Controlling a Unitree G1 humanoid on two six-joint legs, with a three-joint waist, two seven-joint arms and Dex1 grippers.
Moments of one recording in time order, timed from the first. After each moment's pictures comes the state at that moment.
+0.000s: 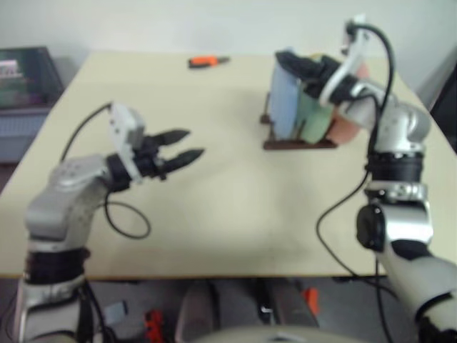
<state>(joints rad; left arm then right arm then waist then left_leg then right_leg) -0.39 0.72 0.16 -0.24 -0.61 0.58 -0.86 -1.08 -0.33 -0.23 0.36 0.61 0.79 0.48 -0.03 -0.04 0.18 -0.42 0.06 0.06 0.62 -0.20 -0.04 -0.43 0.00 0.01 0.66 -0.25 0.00</state>
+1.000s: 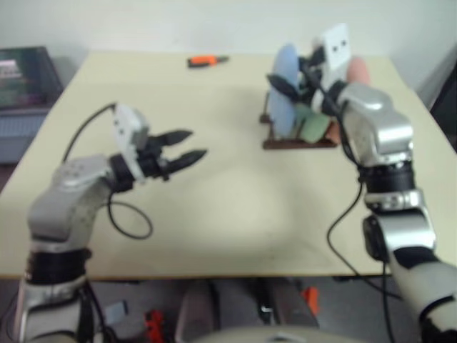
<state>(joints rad) -0.39 0.72 0.14 -0.26 -0.61 0.58 -0.84 -1.01 -0.38 0.03 0.28 0.23 0.50 0.55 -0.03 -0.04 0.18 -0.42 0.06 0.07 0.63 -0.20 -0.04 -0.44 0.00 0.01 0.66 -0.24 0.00</state>
